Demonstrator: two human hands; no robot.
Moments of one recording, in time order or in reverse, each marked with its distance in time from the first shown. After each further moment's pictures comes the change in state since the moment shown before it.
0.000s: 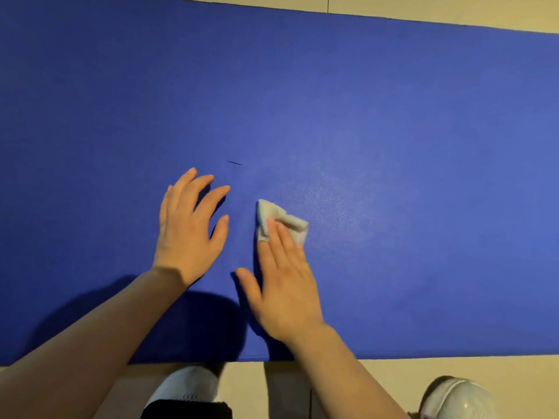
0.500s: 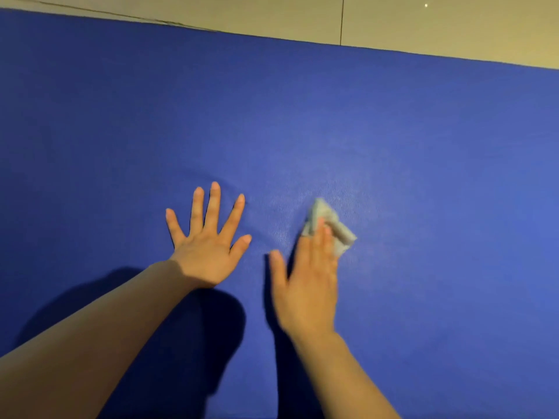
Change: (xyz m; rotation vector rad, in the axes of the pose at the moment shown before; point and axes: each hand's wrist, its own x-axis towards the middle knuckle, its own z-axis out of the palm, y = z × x) left_hand 0.058 0.005 0.010 0.293 -0.672 -0.277; right_hand 0.060 0.013 -0.012 0.066 0.187 0.308
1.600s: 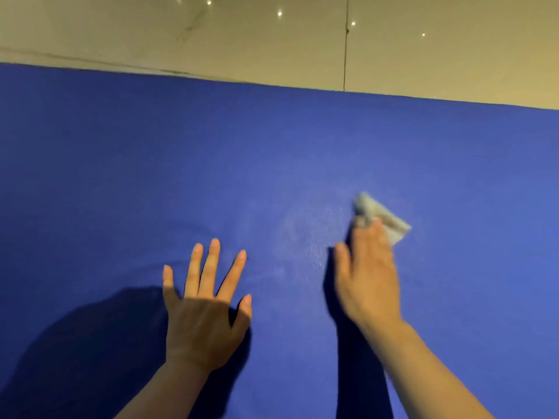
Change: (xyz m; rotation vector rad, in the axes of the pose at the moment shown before) left_hand -0.001 -0.002 0.035 0.086 0.519 0.039; right_hand 0.106 0.044 -0.046 -0.038 0.028 -0.073
